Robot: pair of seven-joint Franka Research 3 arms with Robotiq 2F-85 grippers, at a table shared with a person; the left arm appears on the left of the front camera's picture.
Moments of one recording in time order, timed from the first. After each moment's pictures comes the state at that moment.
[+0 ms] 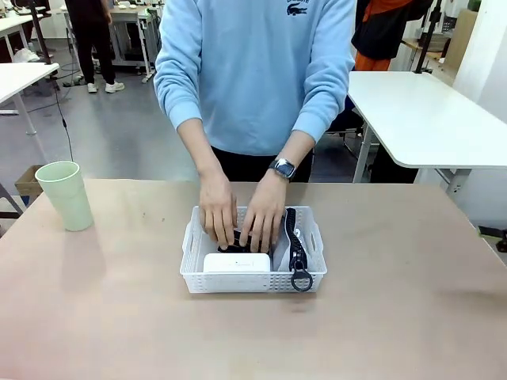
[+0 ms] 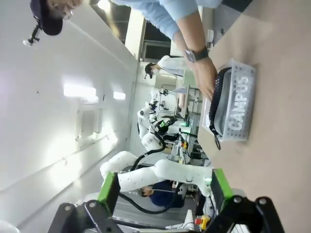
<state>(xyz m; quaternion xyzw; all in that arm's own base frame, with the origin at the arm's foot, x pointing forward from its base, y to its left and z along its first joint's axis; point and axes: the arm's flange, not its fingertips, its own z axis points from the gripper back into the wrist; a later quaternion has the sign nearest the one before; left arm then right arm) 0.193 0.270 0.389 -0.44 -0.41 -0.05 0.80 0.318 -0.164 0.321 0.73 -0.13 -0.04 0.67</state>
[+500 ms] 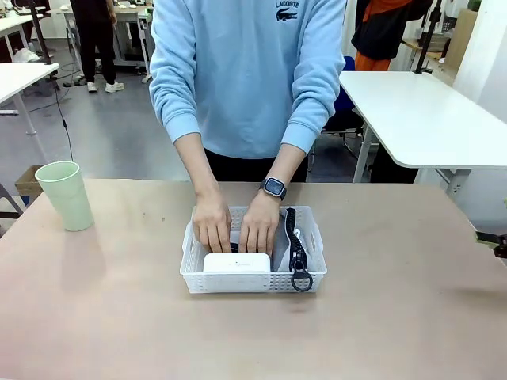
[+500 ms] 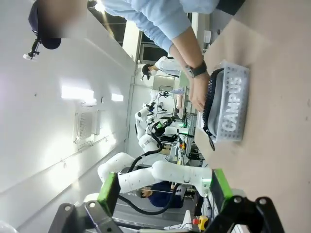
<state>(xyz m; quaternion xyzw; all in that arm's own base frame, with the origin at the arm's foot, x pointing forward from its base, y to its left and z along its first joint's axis) 0.193 0.270 0.389 -0.44 -0.41 -0.05 0.80 0.321 -0.165 0.316 0.72 -0.12 -0.04 0.68</state>
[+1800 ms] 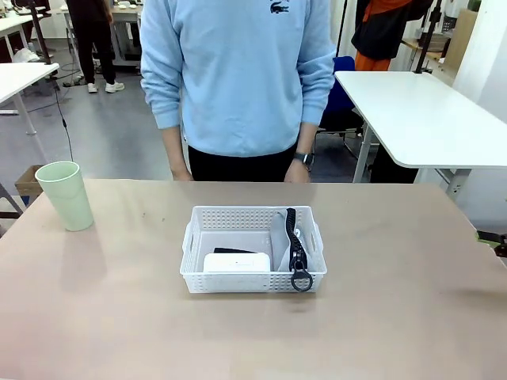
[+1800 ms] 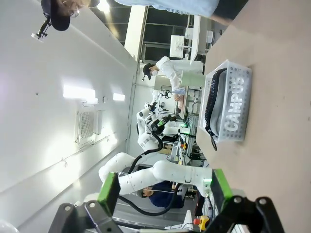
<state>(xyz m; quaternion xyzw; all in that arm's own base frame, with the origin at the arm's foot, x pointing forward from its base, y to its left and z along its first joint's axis) 0.208 0.270 0.414 -0.36 -0.45 -0.13 0.81 0.321 -0.165 0.317 0.72 -0.13 -0.04 0.68</state>
